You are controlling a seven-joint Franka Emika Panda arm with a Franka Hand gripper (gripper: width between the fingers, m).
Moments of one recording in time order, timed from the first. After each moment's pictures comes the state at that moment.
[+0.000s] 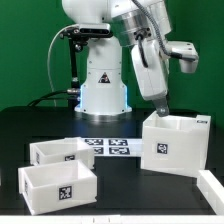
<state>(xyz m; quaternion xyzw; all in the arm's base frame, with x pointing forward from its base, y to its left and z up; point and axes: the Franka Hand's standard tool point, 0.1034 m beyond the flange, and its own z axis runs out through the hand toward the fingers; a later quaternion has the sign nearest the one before) 0.505 0.073 0.138 -0.61 0.78 0.13 0.09</state>
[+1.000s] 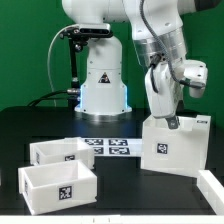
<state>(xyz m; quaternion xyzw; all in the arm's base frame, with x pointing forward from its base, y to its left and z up) 0.452 0.113 0.104 -0.55 0.82 0.16 0.05</state>
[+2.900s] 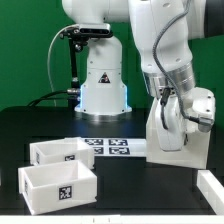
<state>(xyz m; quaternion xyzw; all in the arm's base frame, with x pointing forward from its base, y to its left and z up) 0.453 0.129 0.057 -0.55 0.82 0.19 0.01</state>
